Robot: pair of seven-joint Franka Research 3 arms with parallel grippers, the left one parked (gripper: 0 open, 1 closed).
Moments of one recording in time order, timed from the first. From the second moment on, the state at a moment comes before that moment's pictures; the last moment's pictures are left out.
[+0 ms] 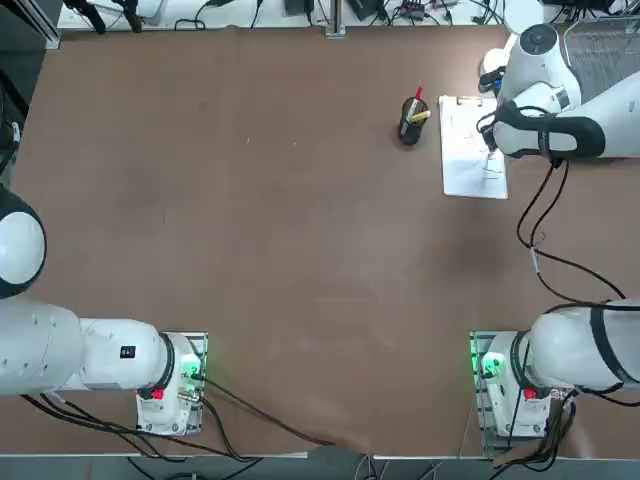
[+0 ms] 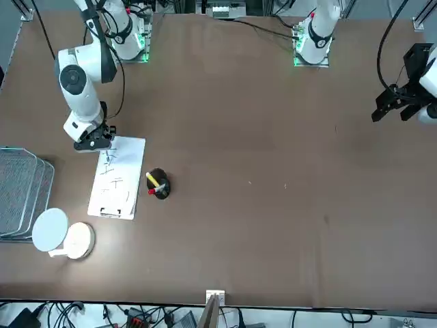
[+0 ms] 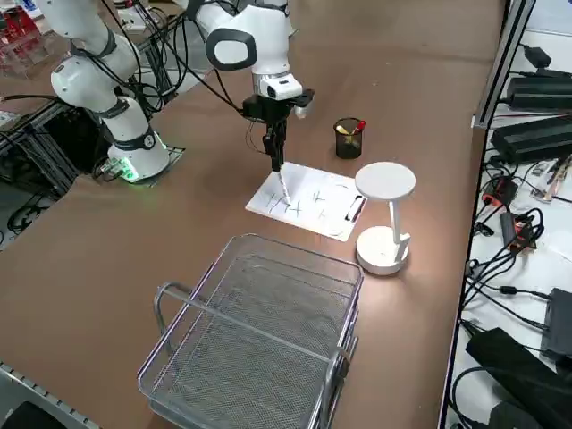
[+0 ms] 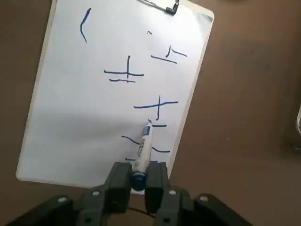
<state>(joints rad) -0.09 0.05 0.19 -2.38 -0.42 2.43 0.23</state>
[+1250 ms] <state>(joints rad) -0.09 0.05 0.21 -2.40 -0.42 2.38 0.27</state>
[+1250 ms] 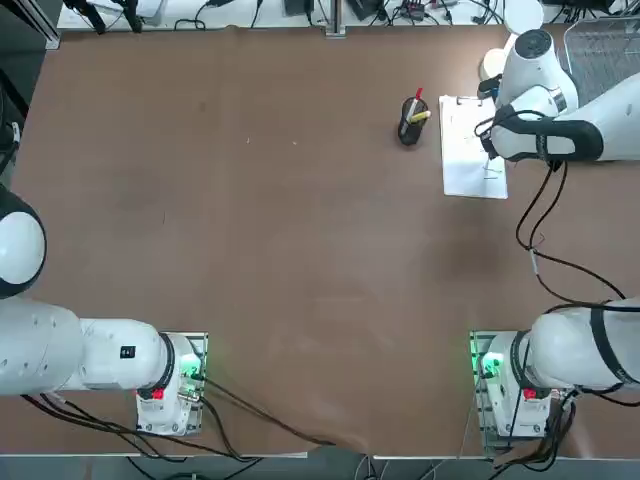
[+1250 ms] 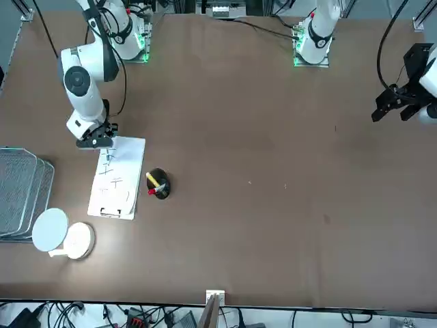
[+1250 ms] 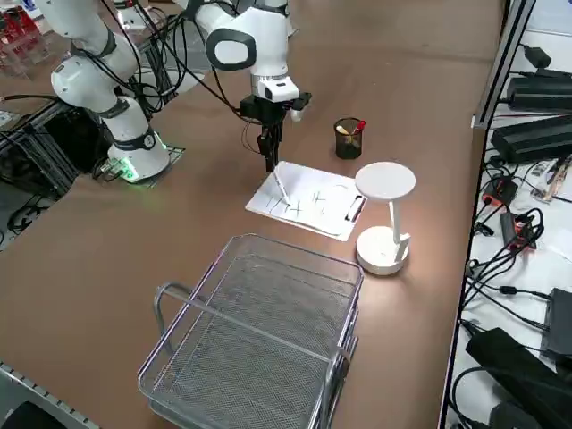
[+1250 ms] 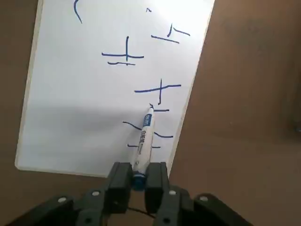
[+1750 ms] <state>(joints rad) -0.09 0.03 0.21 -2.40 -0.42 2.34 0.27</state>
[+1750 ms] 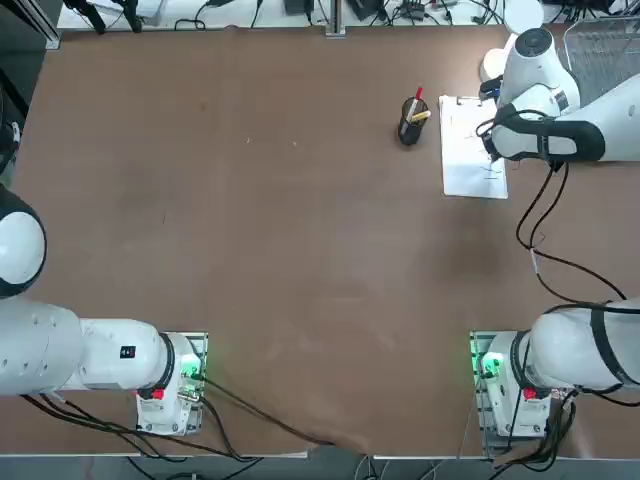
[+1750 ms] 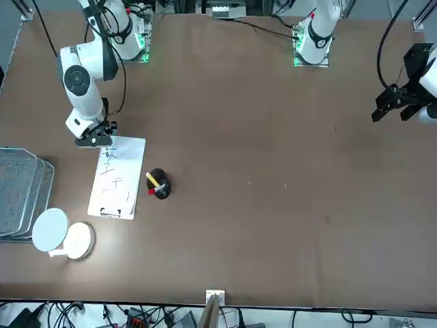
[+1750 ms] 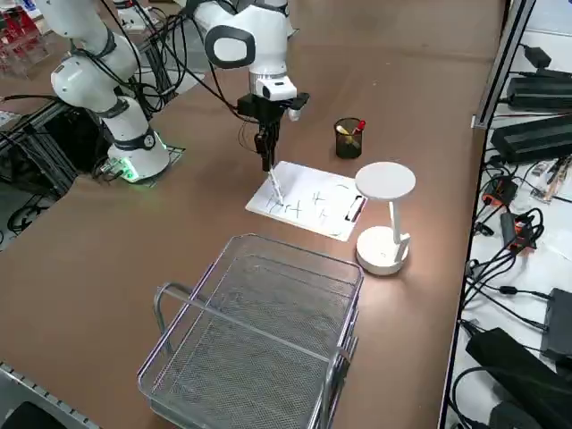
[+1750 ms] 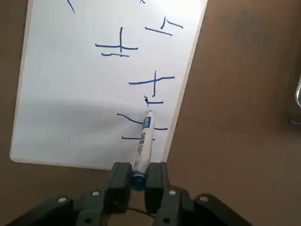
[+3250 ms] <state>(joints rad) -0.09 0.03 0.22 -2.40 -0.40 2.34 0.28</state>
